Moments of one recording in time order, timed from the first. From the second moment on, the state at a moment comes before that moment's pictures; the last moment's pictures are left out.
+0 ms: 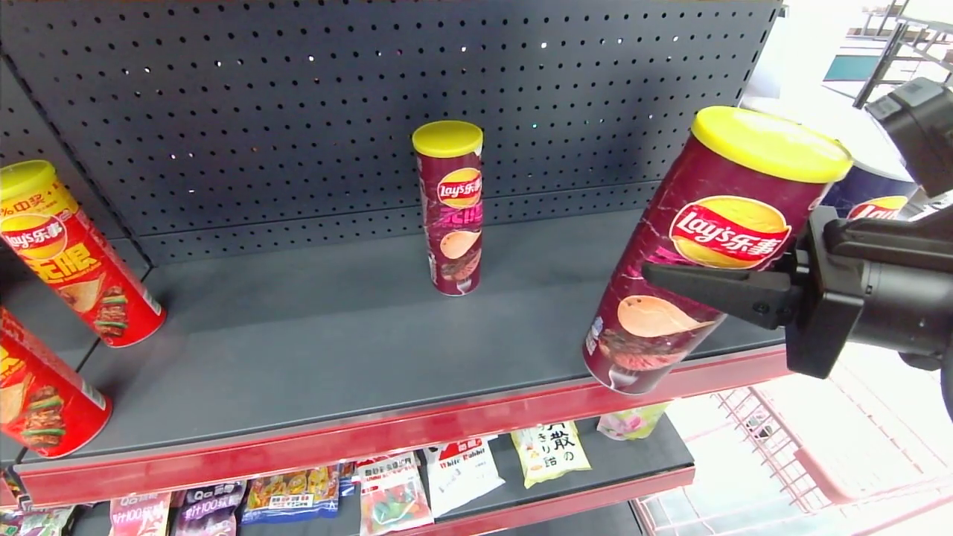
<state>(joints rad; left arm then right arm) 0.00 0.01 0.00 0.00 0.02 0.01 0.56 1.30 -0.82 -0.37 0.40 -0.13</state>
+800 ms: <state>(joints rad) 0.00 0.01 0.00 0.00 -0.04 0.07 0.54 1.30 -0.79 -0.37 0.40 -0.11</state>
